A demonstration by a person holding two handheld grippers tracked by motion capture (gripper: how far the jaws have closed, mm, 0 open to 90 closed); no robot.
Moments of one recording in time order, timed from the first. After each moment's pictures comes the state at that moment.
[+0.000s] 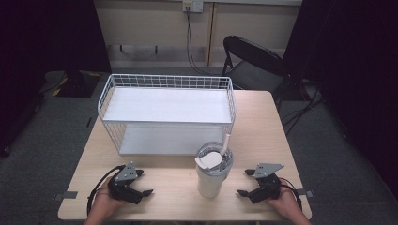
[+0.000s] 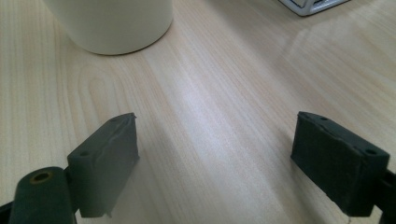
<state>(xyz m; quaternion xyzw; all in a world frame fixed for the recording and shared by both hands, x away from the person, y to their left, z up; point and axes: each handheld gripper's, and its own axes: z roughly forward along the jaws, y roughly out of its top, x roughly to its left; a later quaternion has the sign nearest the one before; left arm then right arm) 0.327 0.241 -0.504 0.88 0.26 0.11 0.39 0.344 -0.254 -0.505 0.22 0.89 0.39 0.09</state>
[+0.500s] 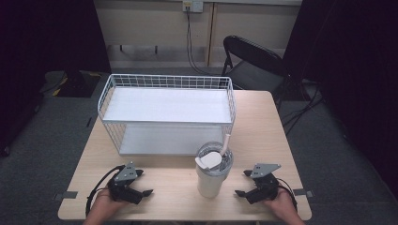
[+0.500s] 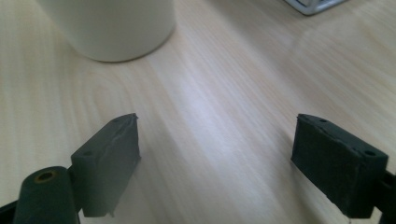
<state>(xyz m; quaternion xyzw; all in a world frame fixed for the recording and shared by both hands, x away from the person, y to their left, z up) 0.326 0.241 -0.504 0.88 0.26 0.11 0.39 0.340 -0.243 -0.500 0.23 0.89 0.38 0.09</state>
